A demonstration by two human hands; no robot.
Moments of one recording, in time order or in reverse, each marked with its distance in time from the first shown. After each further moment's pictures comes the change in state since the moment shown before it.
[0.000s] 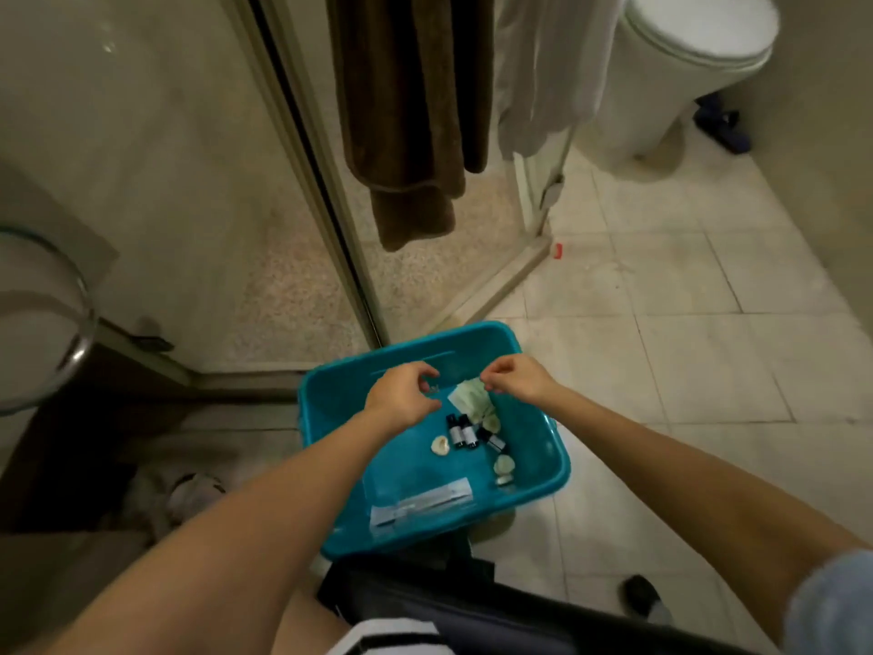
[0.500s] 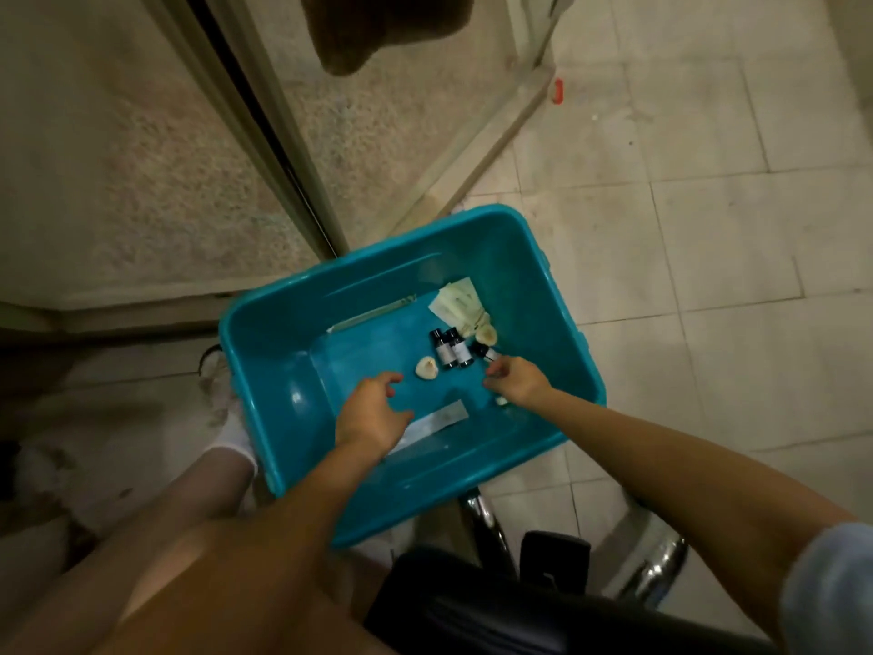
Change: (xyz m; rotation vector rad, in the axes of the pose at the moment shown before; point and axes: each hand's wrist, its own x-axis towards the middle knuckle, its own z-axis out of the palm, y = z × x) left_hand 0.079 -0.135 0.111 -0.094 -0.198 -0.217; right_hand 0.090 0.139 0.124 -0.037 -0.073 0.456
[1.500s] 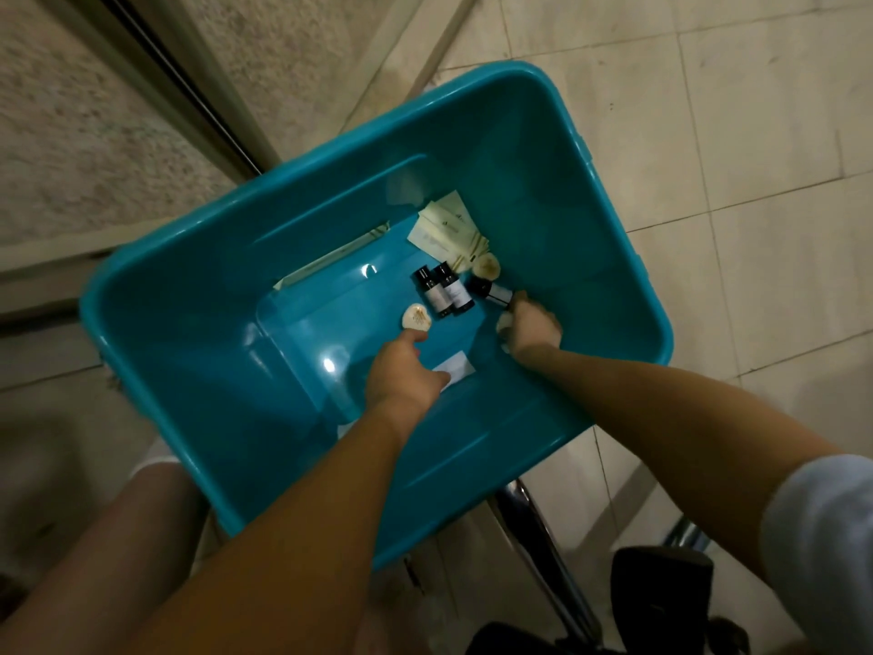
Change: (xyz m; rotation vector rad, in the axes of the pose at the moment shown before) left_hand 0.077 -0.006 0.057 -0.163 -0.173 -0.052; right_hand 0.101 0.048 0.057 -0.403 0.372 0.202
